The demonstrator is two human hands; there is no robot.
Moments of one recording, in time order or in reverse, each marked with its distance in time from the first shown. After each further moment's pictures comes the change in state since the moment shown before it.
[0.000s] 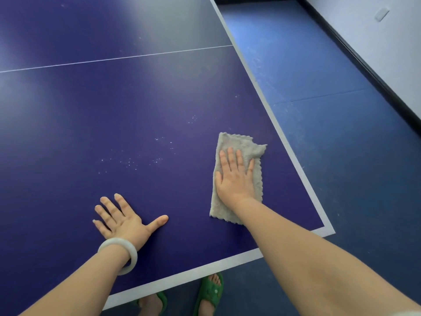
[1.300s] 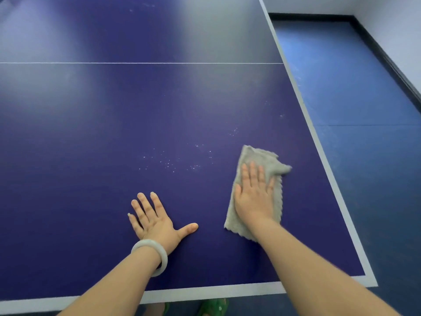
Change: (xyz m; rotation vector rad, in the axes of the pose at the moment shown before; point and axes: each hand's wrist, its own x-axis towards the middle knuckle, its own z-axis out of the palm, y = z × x) left_hand 0.002 0.000 -0.001 0.019 -0.015 -0.029; right_hand 0.012 -0.040 0.000 0.029 -0.003 -0.044
